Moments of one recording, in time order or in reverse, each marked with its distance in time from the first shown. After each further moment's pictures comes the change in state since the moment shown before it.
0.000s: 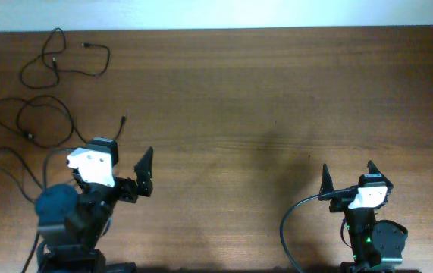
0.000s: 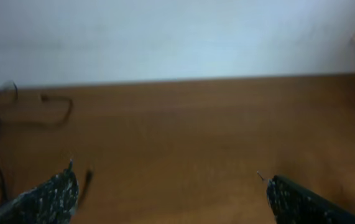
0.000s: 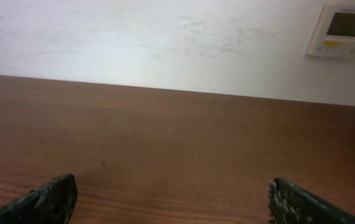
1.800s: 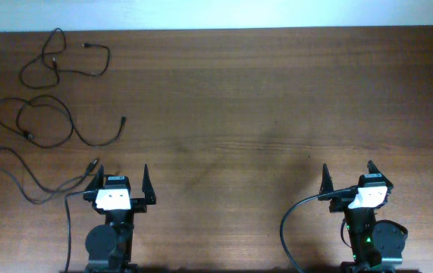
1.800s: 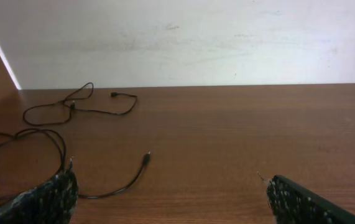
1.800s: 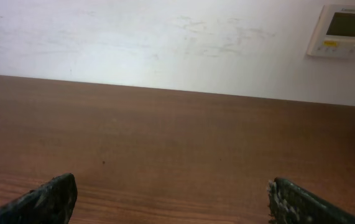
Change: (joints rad) left arm -0.099 -0.519 -0.723 0.438 -0.384 0.038; right arm 0.000 0.000 0.000 0.000 0.000 0.000
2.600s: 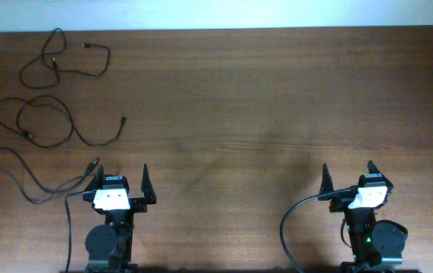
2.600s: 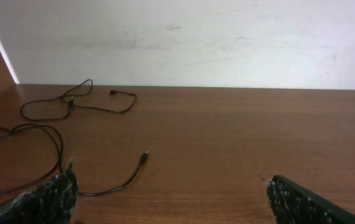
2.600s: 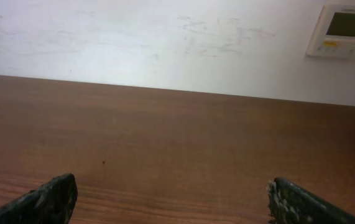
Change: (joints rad) left arm 0.000 0.000 0.000 0.000 -0.004 -0.039; right arm 0.000 0.000 0.000 0.000 0.000 0.000
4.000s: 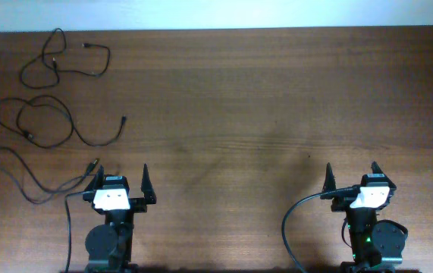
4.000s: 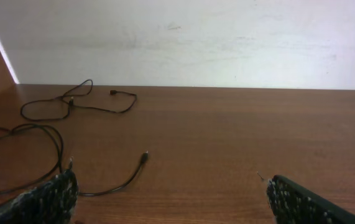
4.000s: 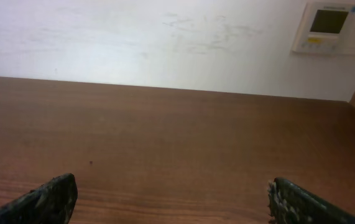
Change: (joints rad) left arm 0.000 0.000 0.000 0.001 0.000 0.000; right arm 0.000 0.000 0.000 -0.007 0.052 0.000
